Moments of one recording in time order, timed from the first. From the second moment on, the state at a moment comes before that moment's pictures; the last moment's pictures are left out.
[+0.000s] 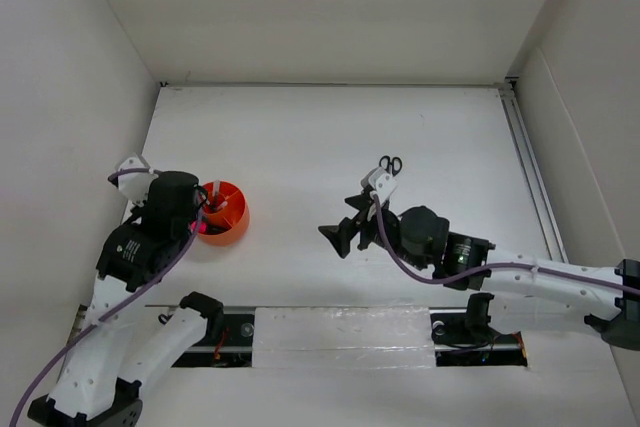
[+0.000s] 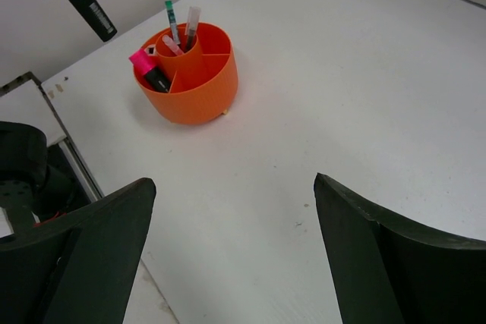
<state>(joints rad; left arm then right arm) -0.39 0.72 1.12 -1.15 -0.68 -0.91 1.21 1.00 0.77 0.10 0.33 0.18</state>
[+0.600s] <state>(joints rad) -0.39 0.91 1.06 -1.20 -0.77 -1.22 1.21 0.92 0.74 0.10 0.32 0.17</state>
